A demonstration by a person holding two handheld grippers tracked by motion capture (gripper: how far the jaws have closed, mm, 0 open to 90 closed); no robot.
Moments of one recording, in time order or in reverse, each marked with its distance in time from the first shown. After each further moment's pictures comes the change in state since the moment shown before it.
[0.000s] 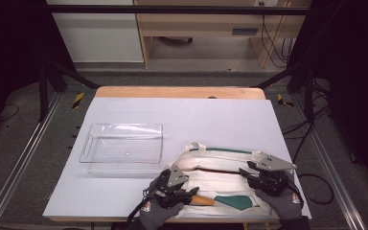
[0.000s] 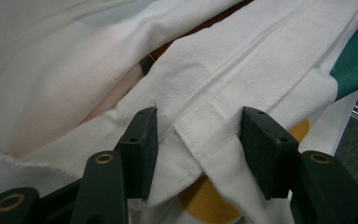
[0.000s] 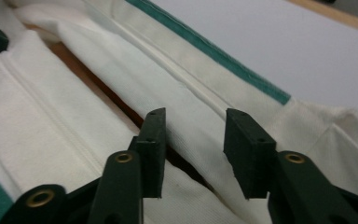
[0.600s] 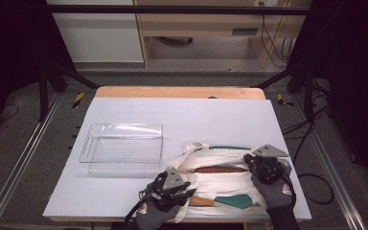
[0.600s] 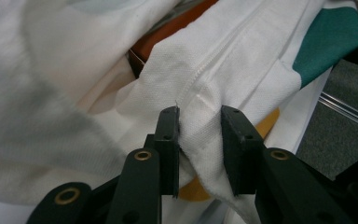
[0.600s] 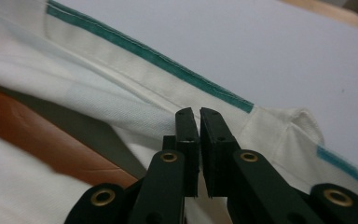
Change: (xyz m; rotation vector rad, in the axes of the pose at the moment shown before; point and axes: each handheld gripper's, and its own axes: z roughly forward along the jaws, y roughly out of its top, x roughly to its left) left arm -0.003 -0.006 -0.012 0.007 -0.074 0.023; right arm -0.009 0.017 0.022 0.061 -0.168 0.116
